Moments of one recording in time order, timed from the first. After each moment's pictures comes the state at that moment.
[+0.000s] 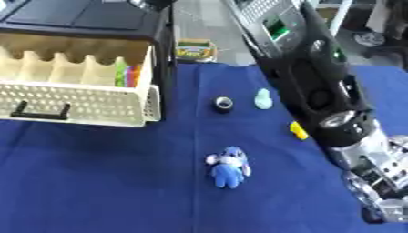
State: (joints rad) left arm -0.51 0.18 0.00 -1.99 0.06 0.03 0.22; right arm -1.28 -0.26 0.29 -1.42 0.53 0.55 0.52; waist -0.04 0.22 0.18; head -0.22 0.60
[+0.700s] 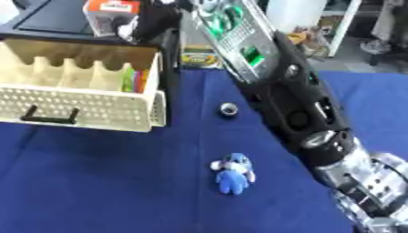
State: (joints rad) left arm -0.51 0.17 0.00 -1.99 0.07 0.03 0.22; right arm -1.26 -0.19 0.30 -1.35 0.54 0.56 0.50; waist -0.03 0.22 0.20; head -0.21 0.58
